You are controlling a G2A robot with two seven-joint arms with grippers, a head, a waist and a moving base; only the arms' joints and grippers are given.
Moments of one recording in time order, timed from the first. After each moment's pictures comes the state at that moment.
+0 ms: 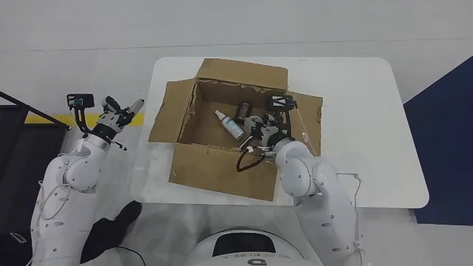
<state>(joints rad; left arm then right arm) 1.56 -1.14 -1.72 -1.53 0.76 -0.43 -0.22 -1.57 -1.53 1.18 -2.00 -1.30 0.32 0.82</state>
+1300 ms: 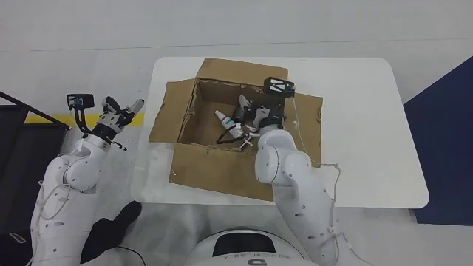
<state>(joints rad) 1.56 -1.14 -1.72 -1.53 0.76 -0.43 -0.22 -1.49 -1.58 1.08 -1.98 -1.39 0.60 0.62</state>
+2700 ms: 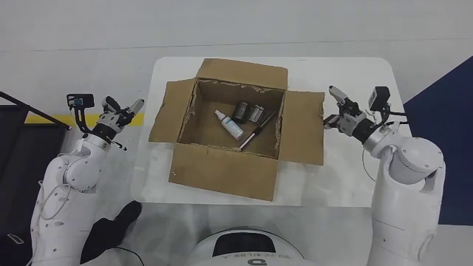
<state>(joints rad) 1.56 -1.14 -1.72 -1.53 0.76 -0.43 -0.22 -1.50 -1.48 1.94 -1.85 -0.10 0.37 1.08</state>
